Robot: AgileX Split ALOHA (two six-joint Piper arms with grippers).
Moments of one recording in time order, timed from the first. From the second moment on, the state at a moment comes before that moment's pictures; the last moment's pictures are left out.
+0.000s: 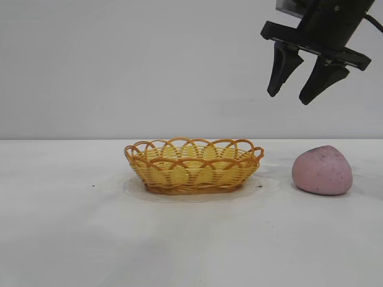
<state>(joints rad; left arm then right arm) -0.07 1.10 -0.91 0.11 1.02 -0.08 0.22 1.93 -1.37 0.51 0.63 -0.41</state>
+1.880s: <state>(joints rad) -0.06 -0.02 -0.48 -0.01 1.12 0.01 0.22 1.74 -1.37 0.21 0.94 -0.33</state>
